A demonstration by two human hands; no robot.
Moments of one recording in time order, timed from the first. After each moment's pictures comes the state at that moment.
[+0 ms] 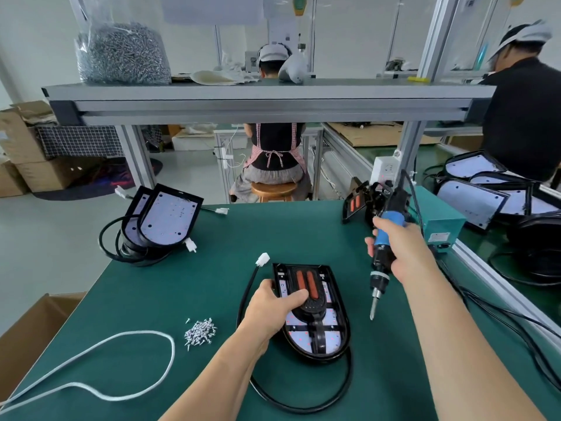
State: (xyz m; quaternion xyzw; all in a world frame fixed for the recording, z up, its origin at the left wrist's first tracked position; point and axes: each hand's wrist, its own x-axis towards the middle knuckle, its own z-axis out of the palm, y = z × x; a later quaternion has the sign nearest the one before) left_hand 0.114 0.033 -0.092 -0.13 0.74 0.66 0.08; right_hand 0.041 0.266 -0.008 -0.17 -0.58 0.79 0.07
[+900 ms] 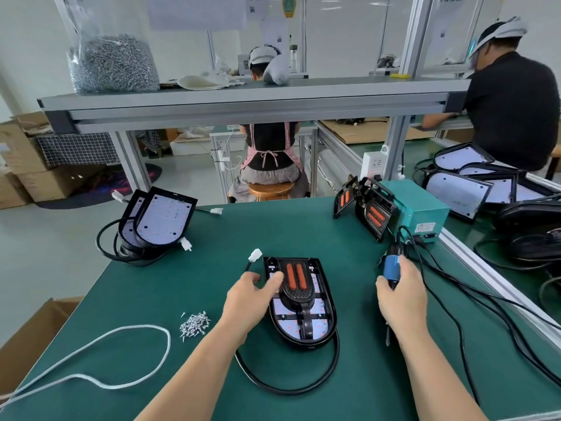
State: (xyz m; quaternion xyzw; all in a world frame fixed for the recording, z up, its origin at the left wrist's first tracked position) left_hand 0.124 0.022 -0.077 -0.15 0.85 0.50 0.01; right_hand 0.115 0.286 -0.097 -0.19 -0.86 0.44 0.19
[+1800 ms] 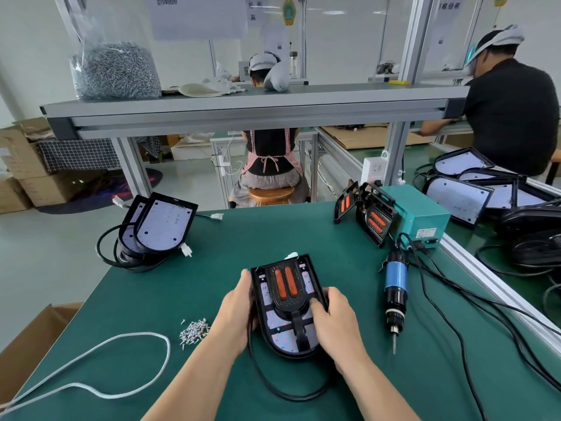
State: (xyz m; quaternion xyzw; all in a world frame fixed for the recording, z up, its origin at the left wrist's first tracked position) left_hand 0.127 0.017 -0.076 -0.19 0.62 0.75 0.07; right_hand 0.150 0.185 -0.089 -0.07 -0.86 0.51 0.04
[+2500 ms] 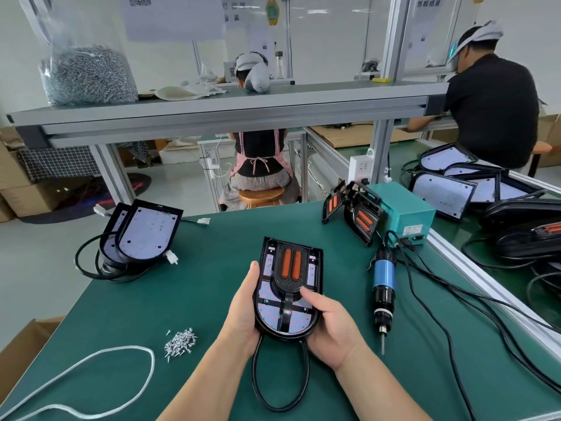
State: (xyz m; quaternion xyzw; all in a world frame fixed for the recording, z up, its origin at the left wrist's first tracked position) left_hand 0.119 0.049 -0.073 -0.08 0.50 0.86 0.12; right_hand 0.137 0.191 -0.087 -0.05 -0.33 0.92 -0.19
